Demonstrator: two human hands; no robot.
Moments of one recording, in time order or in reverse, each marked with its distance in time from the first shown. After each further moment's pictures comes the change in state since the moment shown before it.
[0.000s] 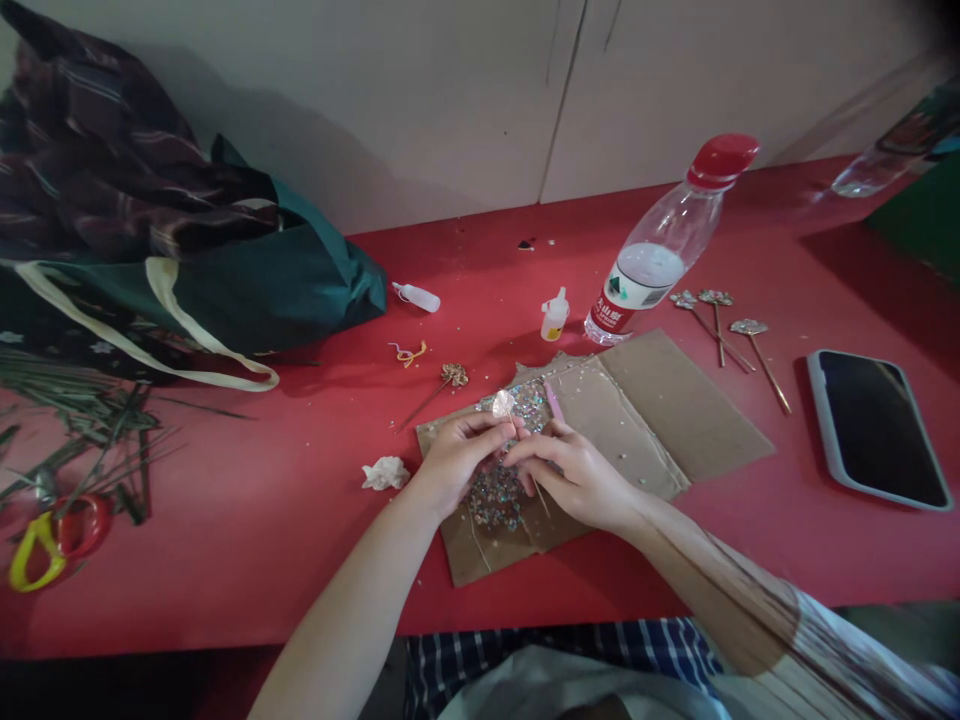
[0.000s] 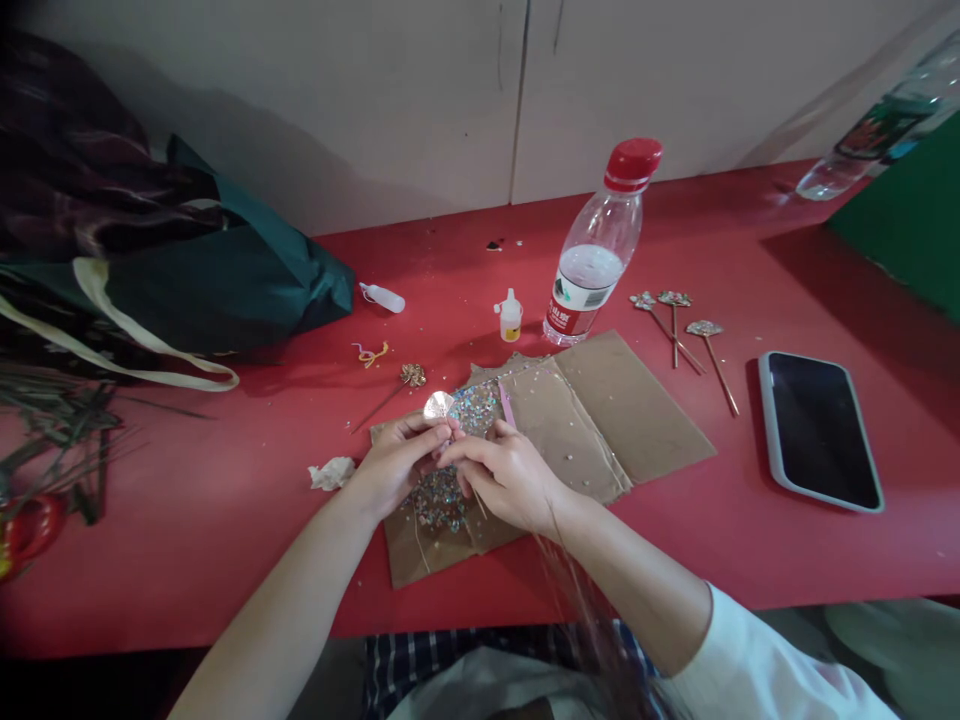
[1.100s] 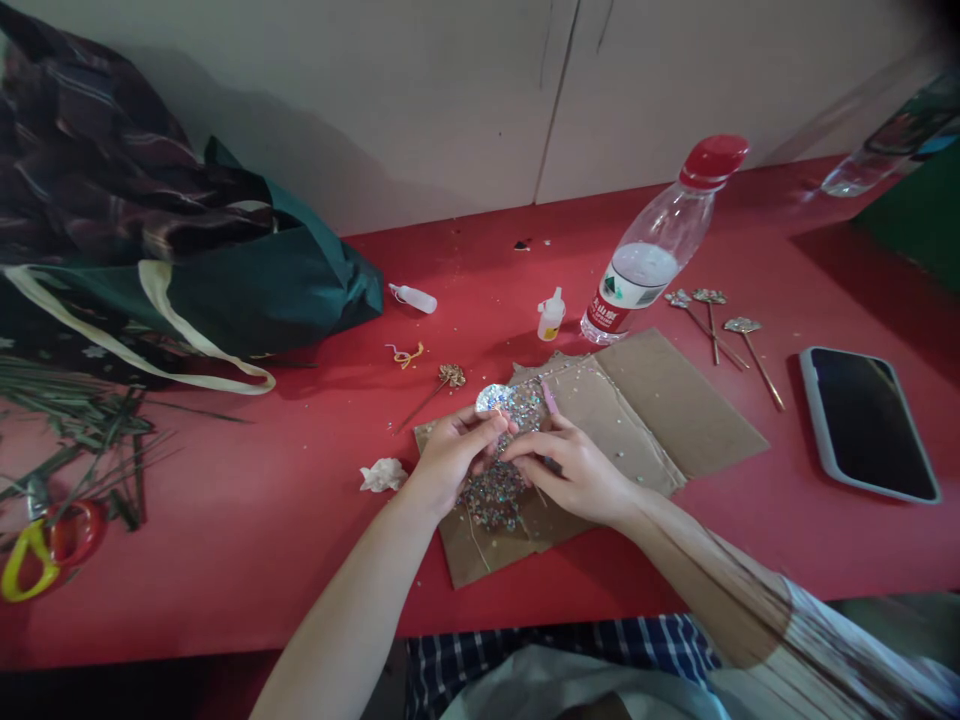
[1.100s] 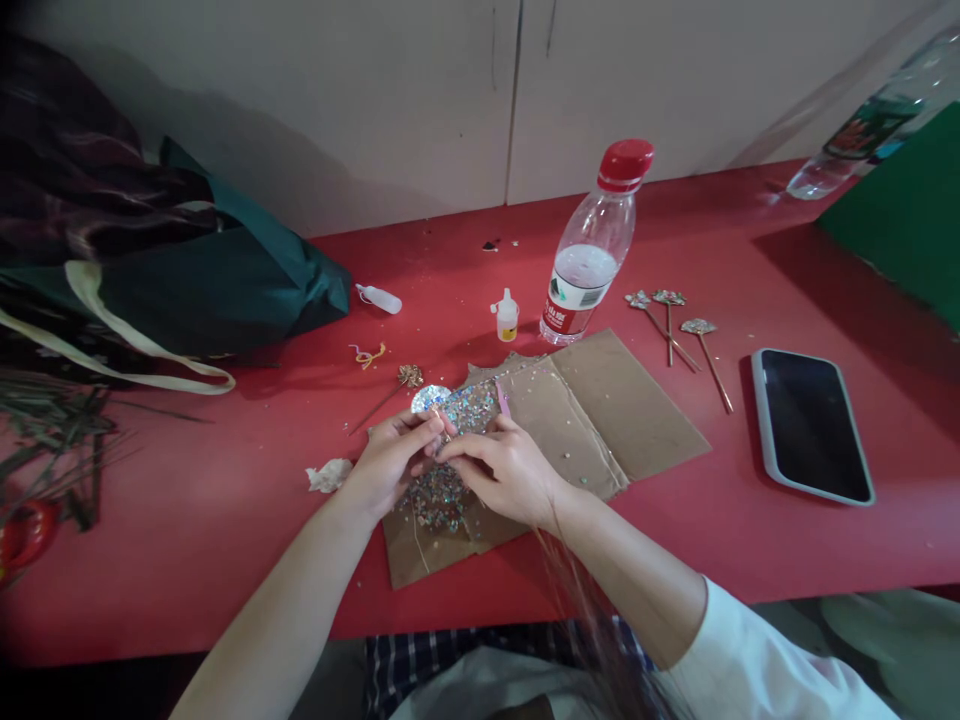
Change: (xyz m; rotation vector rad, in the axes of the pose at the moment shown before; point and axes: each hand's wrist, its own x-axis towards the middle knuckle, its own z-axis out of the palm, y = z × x) left_hand 0.002 0.001 -0.002 0.060 0.038 0.068; right_hand 0.004 0.000 -0.003 -0.070 0.022 -0.014
